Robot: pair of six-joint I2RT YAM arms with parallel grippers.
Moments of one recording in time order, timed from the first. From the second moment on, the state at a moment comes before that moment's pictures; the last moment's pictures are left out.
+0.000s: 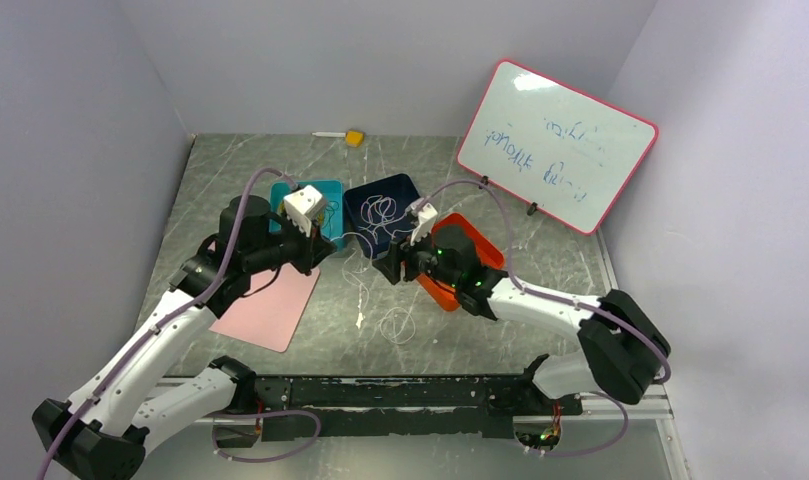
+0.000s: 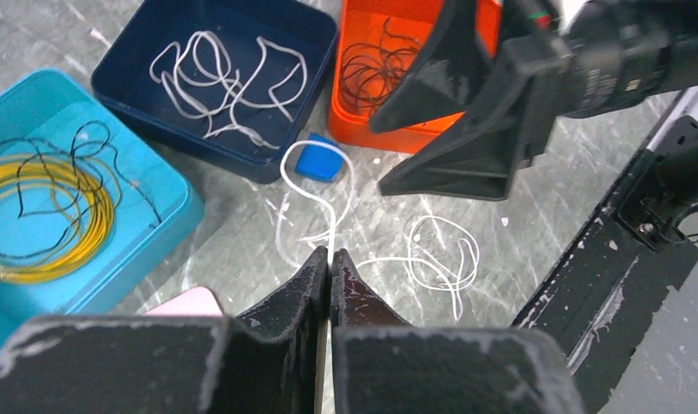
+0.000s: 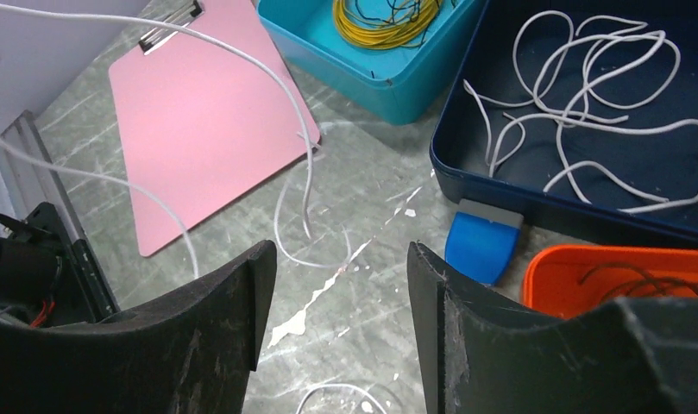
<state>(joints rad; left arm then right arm) -0.51 0.90 0.90 -0.44 0.33 -0.03 0.80 1.33 0.65 0.38 -0.13 0.30</state>
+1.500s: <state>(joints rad) -0.61 0.92 0.66 -0.03 0.32 -0.37 0.59 1.22 1.02 -0.08 0.12 0.35</state>
